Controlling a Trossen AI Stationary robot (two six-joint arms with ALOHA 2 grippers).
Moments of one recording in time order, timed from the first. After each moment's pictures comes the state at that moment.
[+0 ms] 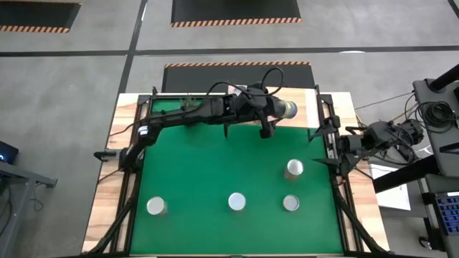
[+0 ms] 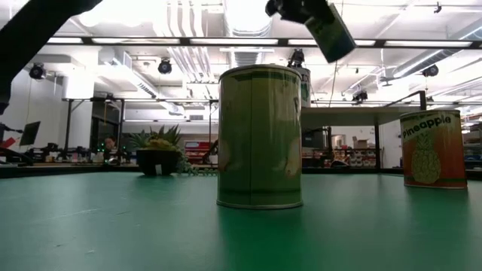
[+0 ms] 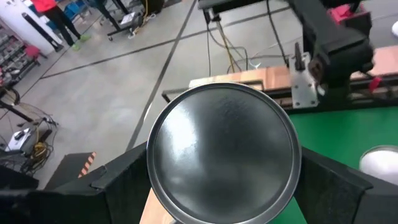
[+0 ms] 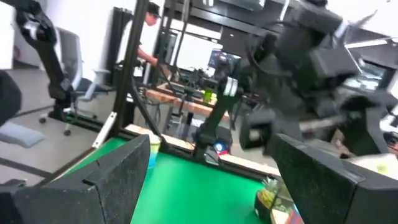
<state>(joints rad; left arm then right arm) 0.12 2.16 2.33 -0.60 -0.30 0.30 0.32 0.34 0.59 -0.15 0.16 -0.31</state>
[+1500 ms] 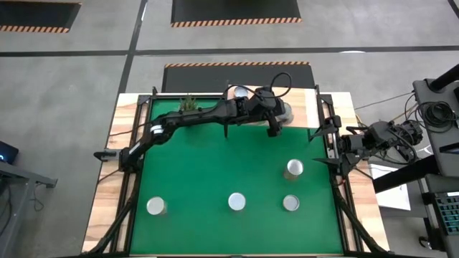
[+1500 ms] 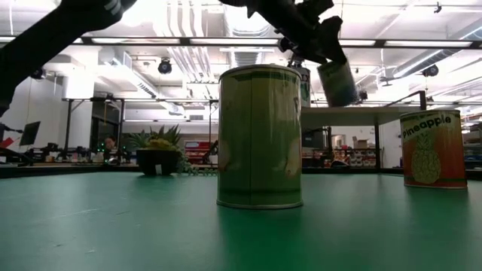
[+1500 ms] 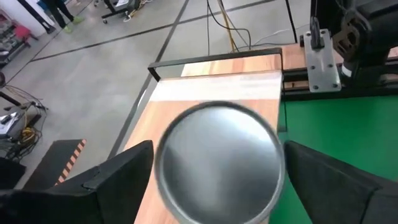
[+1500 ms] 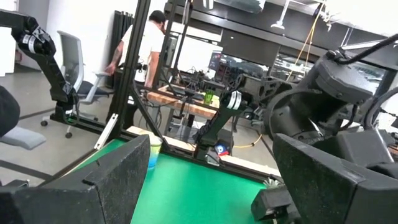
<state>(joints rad) 0.17 2.30 2.33 -0.48 -0.25 0.28 0.32 0.31 0.57 -0.15 0.16 -0.31</state>
